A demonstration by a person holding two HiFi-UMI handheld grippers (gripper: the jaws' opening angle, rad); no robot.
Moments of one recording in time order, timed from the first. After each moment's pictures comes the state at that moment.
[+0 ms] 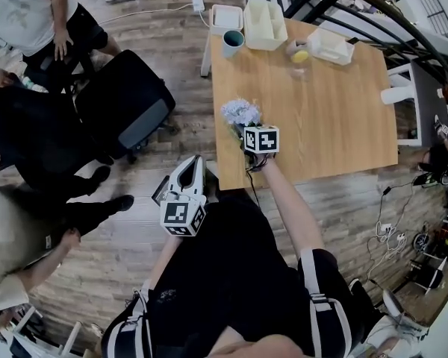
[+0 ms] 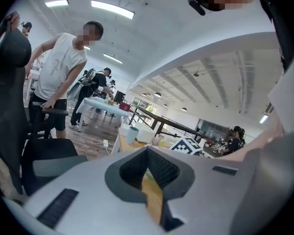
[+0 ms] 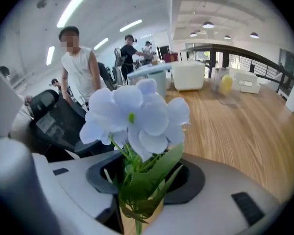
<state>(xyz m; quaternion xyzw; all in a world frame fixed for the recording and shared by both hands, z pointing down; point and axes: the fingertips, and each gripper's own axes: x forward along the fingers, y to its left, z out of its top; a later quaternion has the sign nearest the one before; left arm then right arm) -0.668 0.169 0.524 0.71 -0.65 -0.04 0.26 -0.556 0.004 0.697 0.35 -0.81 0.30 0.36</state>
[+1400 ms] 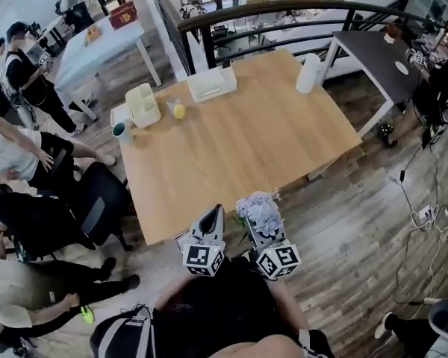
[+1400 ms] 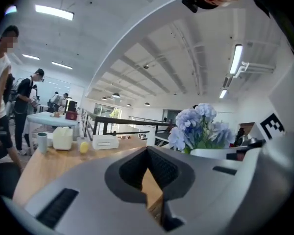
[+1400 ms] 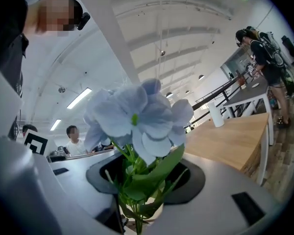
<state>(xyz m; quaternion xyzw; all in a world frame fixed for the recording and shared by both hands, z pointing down) -0.128 0.122 0.463 0.85 -0.51 0.03 0.13 -0.028 0.140 0.482 0.51 -0.83 0.23 -0.08</state>
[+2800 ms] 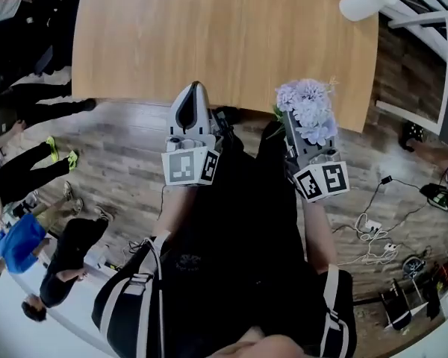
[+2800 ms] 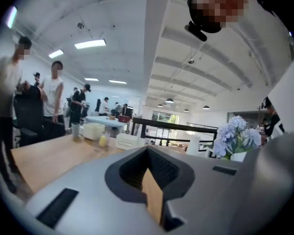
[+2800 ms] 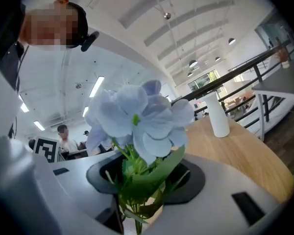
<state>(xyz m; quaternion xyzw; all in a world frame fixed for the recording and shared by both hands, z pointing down) 0.117 -0.094 0.505 0.59 -0.80 -0.02 0.14 0.313 -0.163 0.540 0.28 -0.92 0.27 0.04</state>
